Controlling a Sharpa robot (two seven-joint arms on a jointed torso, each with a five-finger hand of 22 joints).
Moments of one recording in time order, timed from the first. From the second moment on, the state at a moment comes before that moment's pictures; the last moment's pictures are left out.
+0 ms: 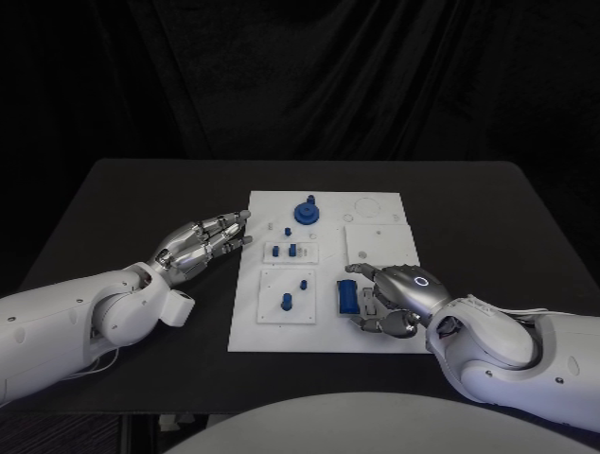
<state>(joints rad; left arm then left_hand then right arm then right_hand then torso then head) 1.05 -0.88 -0.21 1.39 -0.13 0.13 0.58 1.51 0.22 -0.06 0.25 0.55 0.38 0.11 0.05 0.07 0.10 0.10 0.17 0.03 0.03 0.11 0.01 0.01 0.17 0.12 0.23 0.06 0.26 0.95 -1.01 -0.25 1.87 -1.82 -0.58 -0.44 1.30 -0.20 0.00 0.30 0.65 0.28 0.12 0.34 0.12 1.47 0.03 1.56 1.31 1.47 -0.04 1.55 1.31 0.03 1.47 0.07 1.38 1.31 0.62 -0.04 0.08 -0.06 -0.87</state>
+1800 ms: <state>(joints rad) 1.04 -0.88 -0.21 1.38 -0.13 0.12 0.58 1.51 0.22 -0.06 0.26 0.55 0.38 0.11 0.05 0.07 0.10 0.10 0.17 0.03 0.03 0.11 0.01 0.01 0.17 0.12 0.23 0.06 0.26 1.11 -1.20 -0.25 1.94 -1.69 -0.32 -0.65 1.15 -0.12 0.05 0.30 0.59 0.78 0.09 0.63 0.29 1.47 0.02 1.57 1.31 1.47 -0.04 1.57 1.31 0.03 1.47 0.07 1.52 1.31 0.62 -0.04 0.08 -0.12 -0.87</state>
